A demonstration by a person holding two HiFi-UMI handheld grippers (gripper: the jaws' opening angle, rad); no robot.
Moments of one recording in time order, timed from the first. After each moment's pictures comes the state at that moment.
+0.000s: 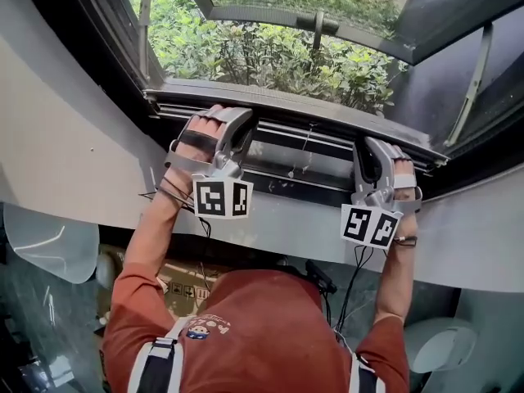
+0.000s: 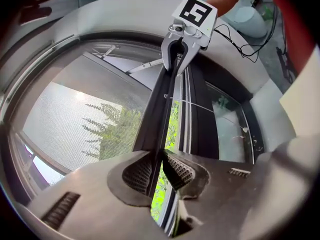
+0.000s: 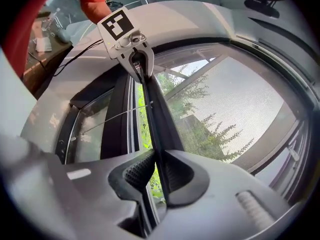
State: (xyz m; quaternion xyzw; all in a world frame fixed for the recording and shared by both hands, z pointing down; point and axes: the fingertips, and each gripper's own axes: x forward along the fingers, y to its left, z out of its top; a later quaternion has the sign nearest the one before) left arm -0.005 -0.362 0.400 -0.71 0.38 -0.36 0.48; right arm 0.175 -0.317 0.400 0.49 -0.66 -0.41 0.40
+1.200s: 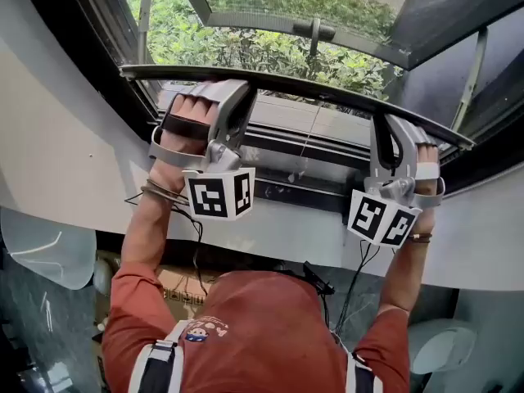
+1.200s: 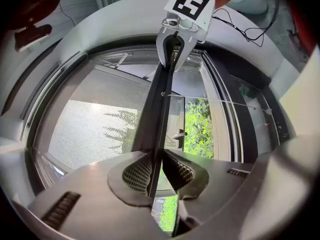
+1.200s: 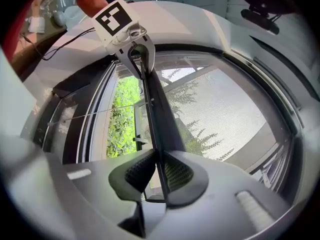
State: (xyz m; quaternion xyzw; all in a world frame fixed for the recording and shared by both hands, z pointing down) left arm -0.006 -0.368 0.300 -0.63 0.44 -0.32 0.55; right arm 0.173 -0.326 0.301 0.53 -0.59 -0.48 0.38
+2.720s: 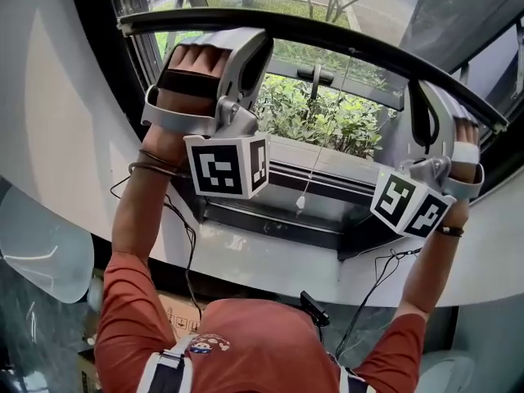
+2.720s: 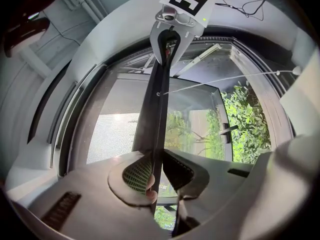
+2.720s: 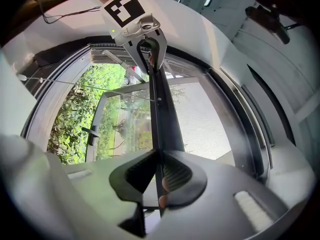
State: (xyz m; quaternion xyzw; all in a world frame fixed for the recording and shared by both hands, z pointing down) left arm -0.011 -0.363 0.123 -0.53 0.51 -0.26 0.63; right arm 0.168 -0.322 0.126 0.56 -0.44 -0.59 0.37
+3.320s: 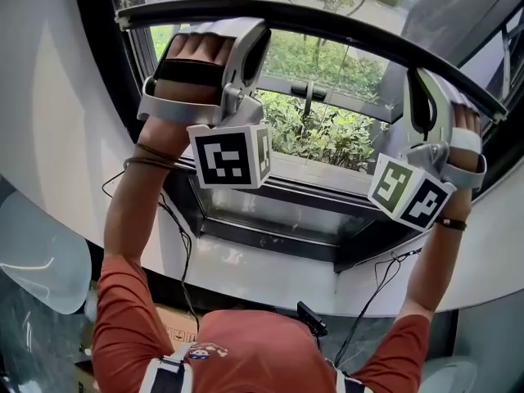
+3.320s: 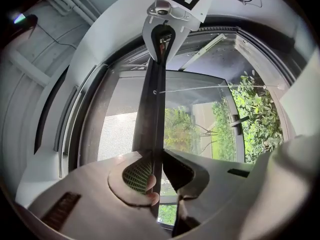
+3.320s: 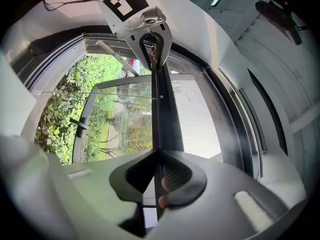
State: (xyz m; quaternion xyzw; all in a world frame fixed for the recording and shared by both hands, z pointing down) left arm -0.002 -0.367 0.087 -0.48 0.53 -0.27 0.65; right arm 0.176 -0.327 0.090 0.58 -0.39 -0.61 0.37
